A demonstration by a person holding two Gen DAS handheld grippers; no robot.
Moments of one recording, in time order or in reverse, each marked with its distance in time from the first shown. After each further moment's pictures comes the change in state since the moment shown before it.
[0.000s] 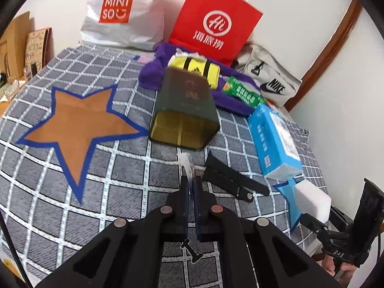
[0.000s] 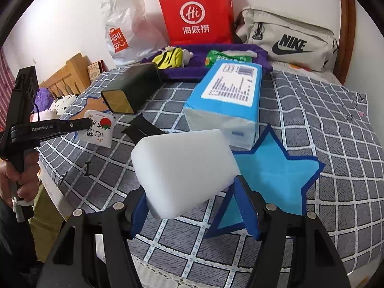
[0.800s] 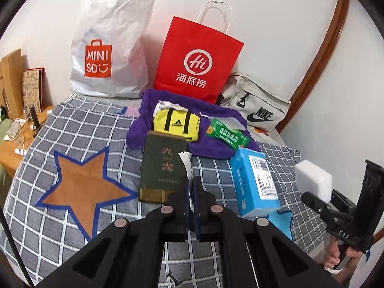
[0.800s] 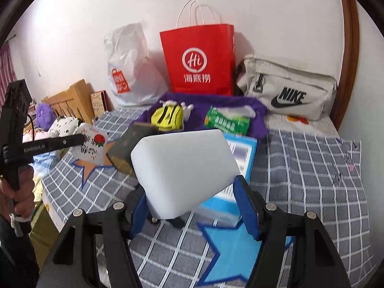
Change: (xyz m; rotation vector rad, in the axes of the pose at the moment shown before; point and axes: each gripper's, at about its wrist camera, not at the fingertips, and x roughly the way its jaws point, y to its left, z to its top) left arm -0.040 -0.040 0.071 0.070 -0.102 0.016; right arm -0.035 -0.006 0.100 -0.030 -0.151 -0.004
